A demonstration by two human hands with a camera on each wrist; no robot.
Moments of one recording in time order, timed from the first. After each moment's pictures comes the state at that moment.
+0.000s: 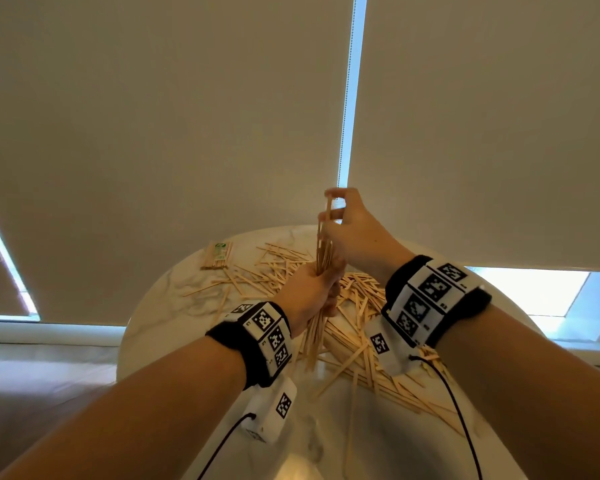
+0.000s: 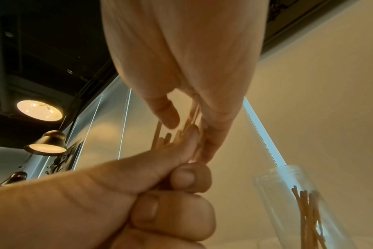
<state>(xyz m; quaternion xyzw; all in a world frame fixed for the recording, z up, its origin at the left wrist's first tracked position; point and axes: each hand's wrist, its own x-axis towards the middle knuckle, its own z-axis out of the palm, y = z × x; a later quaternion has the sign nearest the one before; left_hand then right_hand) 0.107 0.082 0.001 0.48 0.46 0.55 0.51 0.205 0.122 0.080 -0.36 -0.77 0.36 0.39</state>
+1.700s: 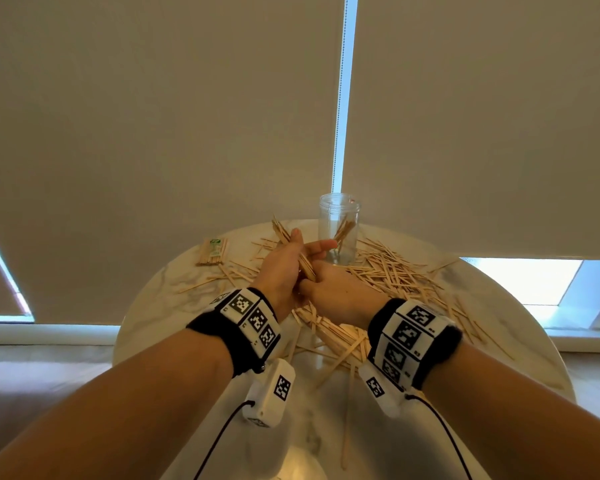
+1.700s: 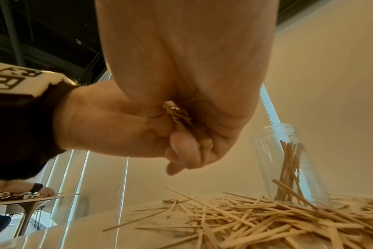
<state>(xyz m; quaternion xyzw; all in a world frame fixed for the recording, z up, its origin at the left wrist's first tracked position) 0.094 0.086 0.018 0.34 0.47 0.64 0.51 0.200 0.098 0.026 -0.39 -0.83 0.35 0.17</state>
